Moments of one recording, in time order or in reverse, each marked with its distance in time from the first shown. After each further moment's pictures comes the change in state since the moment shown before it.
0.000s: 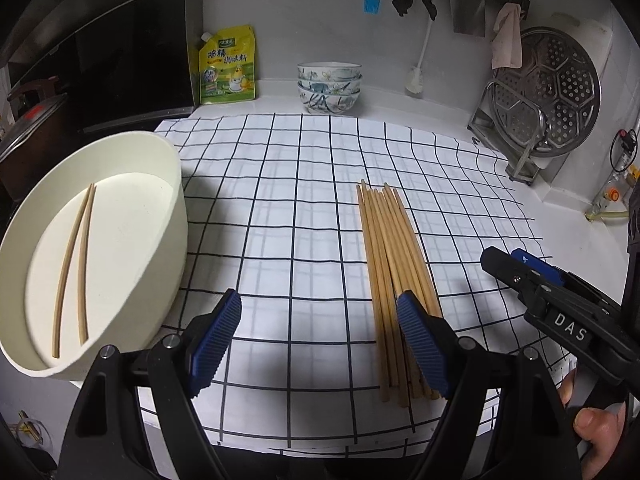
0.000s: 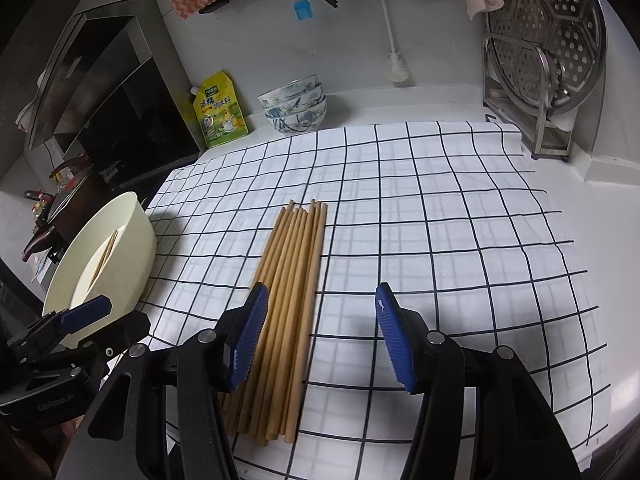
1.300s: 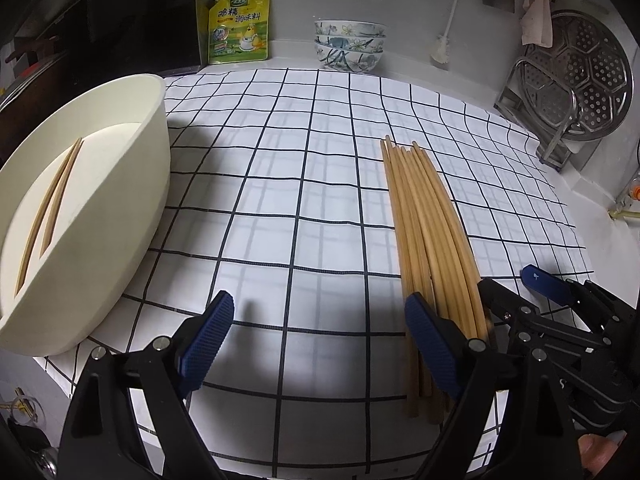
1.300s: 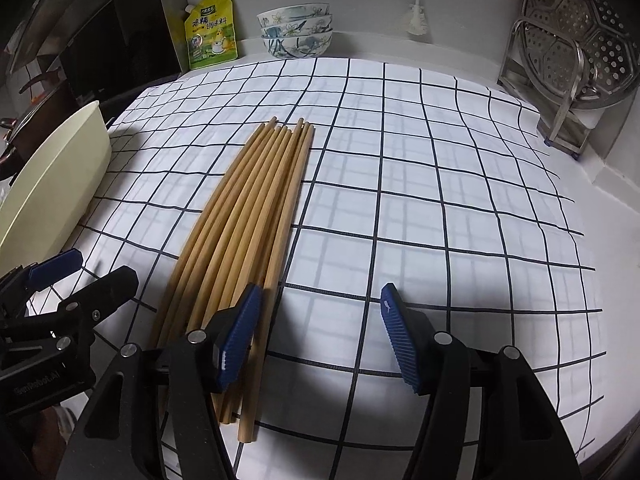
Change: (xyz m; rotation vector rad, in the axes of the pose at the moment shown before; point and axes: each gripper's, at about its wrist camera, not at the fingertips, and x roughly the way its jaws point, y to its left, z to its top) left arm 0.053 0.003 -0.021 -0.046 0.064 0.040; right arm 0.053 0.011 -0.027 -0.161 0.172 -0.140
